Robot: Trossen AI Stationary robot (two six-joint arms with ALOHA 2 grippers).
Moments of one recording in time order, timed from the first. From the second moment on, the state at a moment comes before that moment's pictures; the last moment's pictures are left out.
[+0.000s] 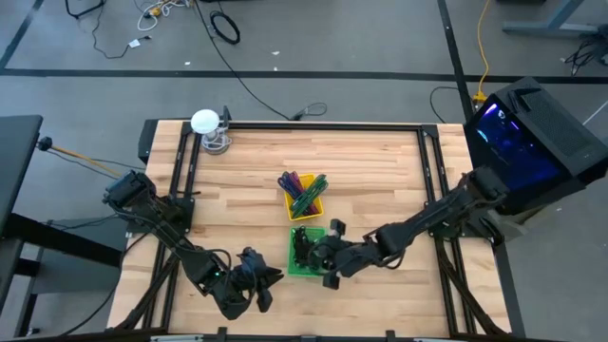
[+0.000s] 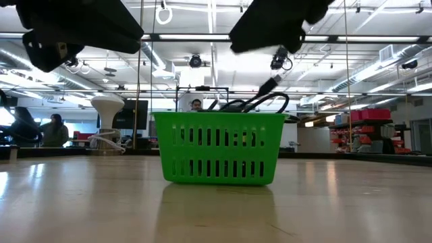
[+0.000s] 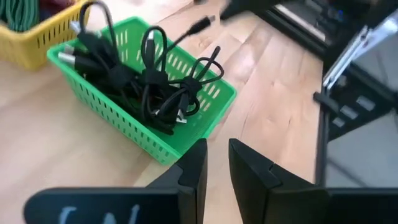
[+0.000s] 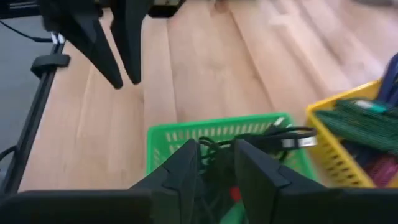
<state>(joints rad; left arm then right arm) -0.79 1.70 0.98 -0.05 -0.84 -1.16 0.47 1.73 1.13 -0.11 0.45 0.42</state>
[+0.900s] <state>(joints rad) -0.76 1.51 0.97 -0.49 -1.20 -0.88 0.70 1.03 0.52 0.28 0.74 0.27</state>
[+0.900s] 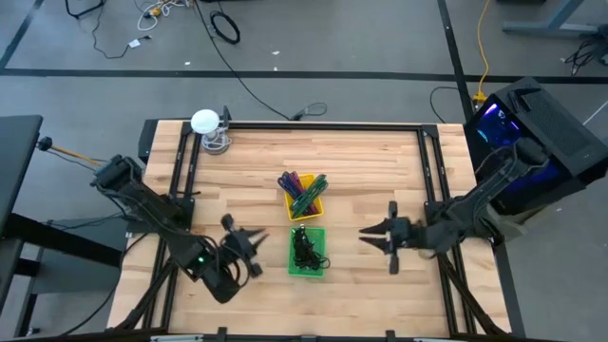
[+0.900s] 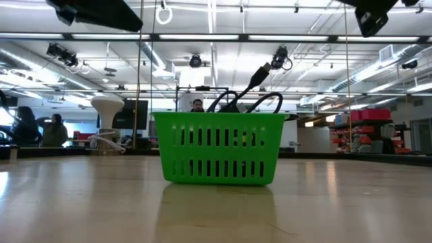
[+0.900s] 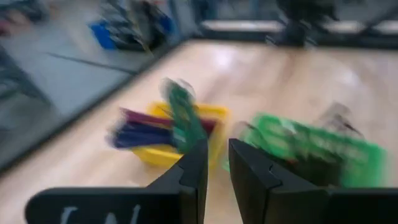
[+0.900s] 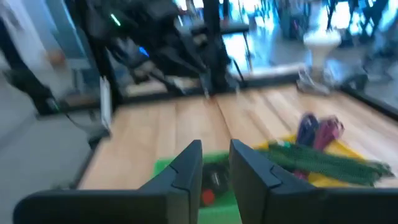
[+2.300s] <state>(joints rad) -0.56 0.79 0.01 0.70 -1.09 -0.20 0.43 0.53 0.02 0.67 0.61 -0.04</state>
